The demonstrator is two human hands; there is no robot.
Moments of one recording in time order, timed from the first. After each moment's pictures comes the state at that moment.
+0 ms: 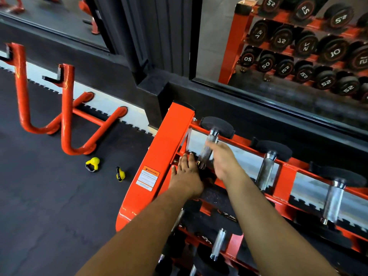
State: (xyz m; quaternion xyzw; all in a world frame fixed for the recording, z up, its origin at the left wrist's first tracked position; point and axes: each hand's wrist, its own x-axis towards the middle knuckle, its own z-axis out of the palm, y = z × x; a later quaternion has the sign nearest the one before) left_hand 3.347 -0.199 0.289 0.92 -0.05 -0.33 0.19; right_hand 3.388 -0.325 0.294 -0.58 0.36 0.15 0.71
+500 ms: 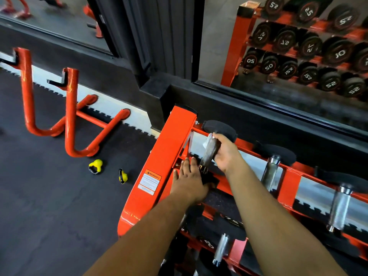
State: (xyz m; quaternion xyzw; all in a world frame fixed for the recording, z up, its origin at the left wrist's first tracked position) left_hand 3.347 -0.199 0.294 0.93 -0.05 -0.32 0.19; right_hand 3.423 -0.337 0.290 -0.48 0.40 0.14 0.77
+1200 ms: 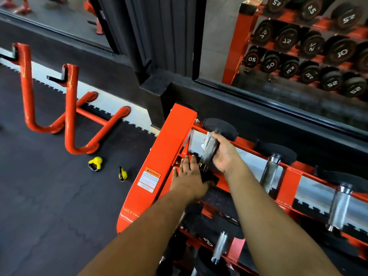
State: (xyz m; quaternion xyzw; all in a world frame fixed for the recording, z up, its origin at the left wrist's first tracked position) left_hand 3.347 -0.199 0.293 0.93 -0.06 -0.32 0.19; right_hand 3.419 -0.335 0.285 -0.47 0.37 0.15 0.79
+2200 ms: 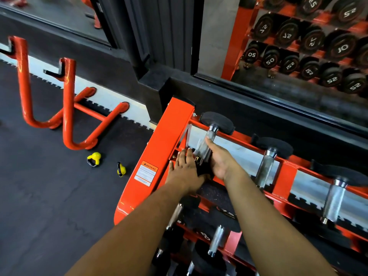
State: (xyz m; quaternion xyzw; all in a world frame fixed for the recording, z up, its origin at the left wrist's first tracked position) left_hand 3.347 -0.199 0.287 0.93 -0.05 -0.31 0.20; right_hand 3.381 -0.342 0.272 -0.49 0.33 0.26 0.76
